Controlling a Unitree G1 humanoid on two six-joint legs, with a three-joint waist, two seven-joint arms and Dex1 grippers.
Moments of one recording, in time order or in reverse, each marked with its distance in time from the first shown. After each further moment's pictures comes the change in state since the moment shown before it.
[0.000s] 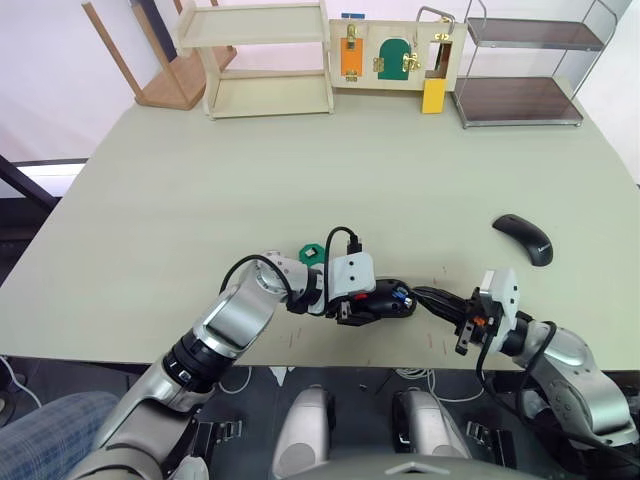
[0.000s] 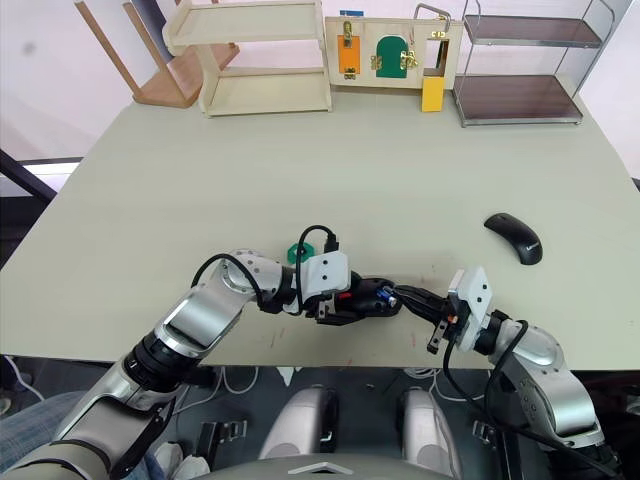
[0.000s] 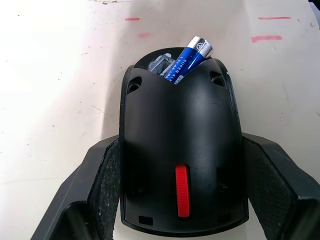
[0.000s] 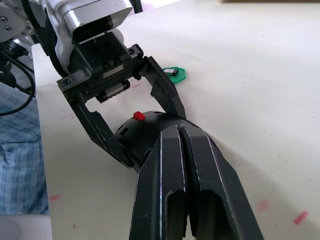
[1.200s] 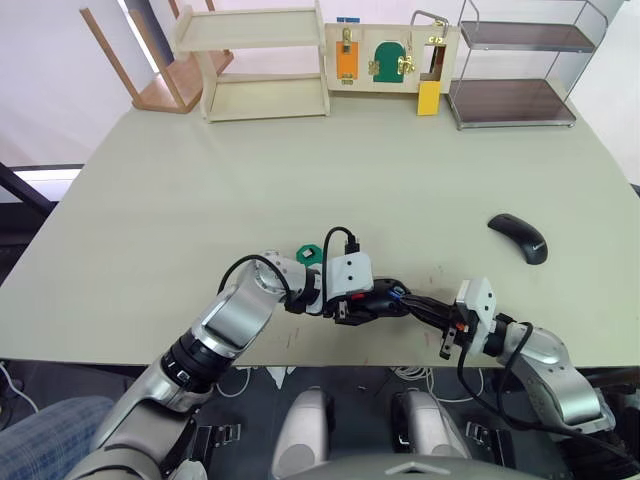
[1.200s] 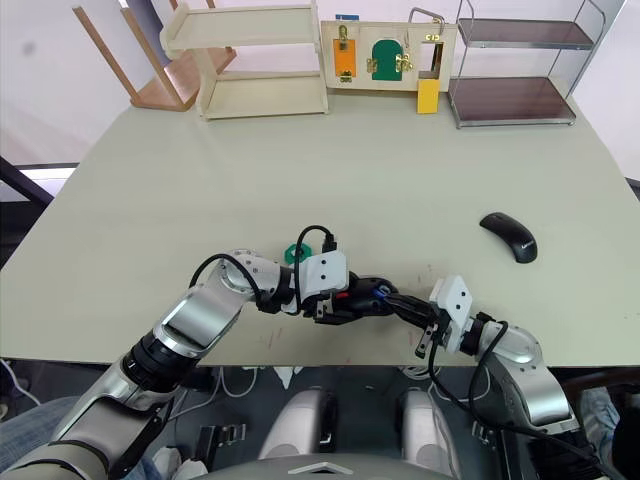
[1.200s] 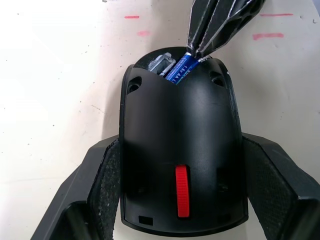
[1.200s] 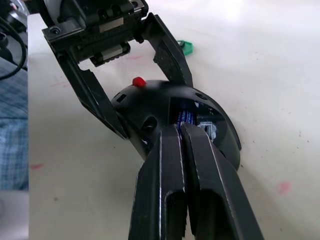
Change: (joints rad) left arm 0.004 0.008 0.001 0.001 0.008 0.014 0.002; right arm -0.060 0.035 0.102 0.178 -0.149 -0.122 0.025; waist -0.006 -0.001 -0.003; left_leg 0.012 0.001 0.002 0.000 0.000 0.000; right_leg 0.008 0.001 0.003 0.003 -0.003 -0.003
